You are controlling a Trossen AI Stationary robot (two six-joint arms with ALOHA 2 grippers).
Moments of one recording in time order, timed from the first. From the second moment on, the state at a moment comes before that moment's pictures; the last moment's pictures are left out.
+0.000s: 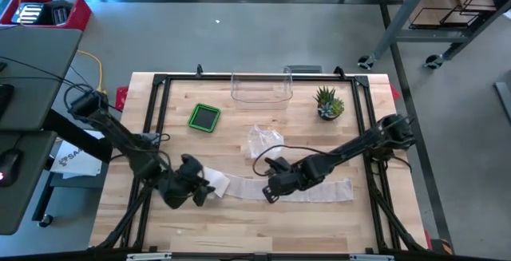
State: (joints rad) left arm -0.74 1.26 0.74 -0.42 -0.55 -1.49; right arm 0.39 1.85 1.30 -0.61 0.13 1.31
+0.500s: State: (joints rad) left arm -0.44 1.50 0.91 -0.28 -0.39 -1.07; right arm 0.44 1.82 1.04 -0.32 0.09 1.60
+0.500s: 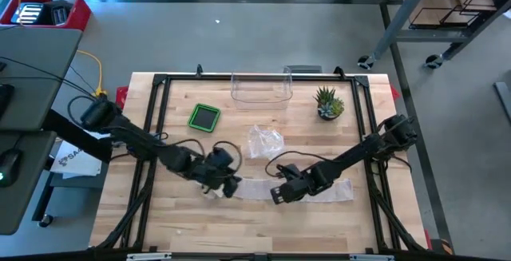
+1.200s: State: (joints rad) left arm -0.41 1.62 0.95 -0.22 -0.32 -1.13; right arm 0.53 1.76 0.92 -0.60 -0.13 1.61
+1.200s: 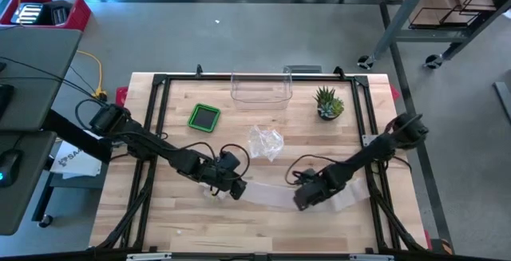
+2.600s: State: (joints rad) left arm -0.48 1.69 1.05 -0.30 -0.29 -1.02; right arm 0.35 1.86 1.01 0.02 0.07 1.42
